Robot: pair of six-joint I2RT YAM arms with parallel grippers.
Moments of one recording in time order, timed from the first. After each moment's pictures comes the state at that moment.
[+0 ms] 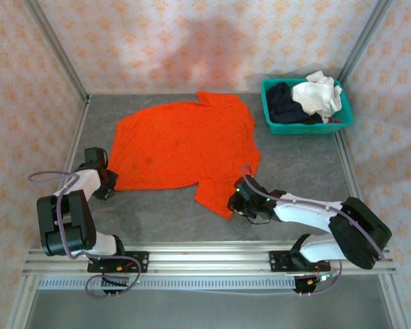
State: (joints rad) left arm 0.31 1.42 0.68 -0.49 -0.10 -0.91; right arm 0.80 1.32 0.51 -0.20 -0.08 1.08
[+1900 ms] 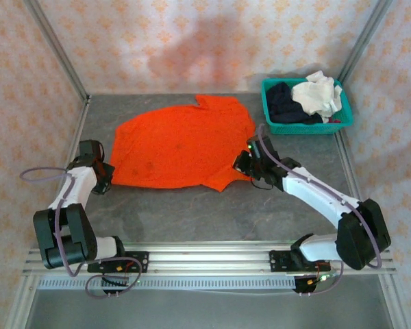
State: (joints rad) left arm 0.30 1.36 0.83 -0.66 -0.08 -0.99; right arm 0.52 1.31 0.89 -0.38 -0.11 0.90
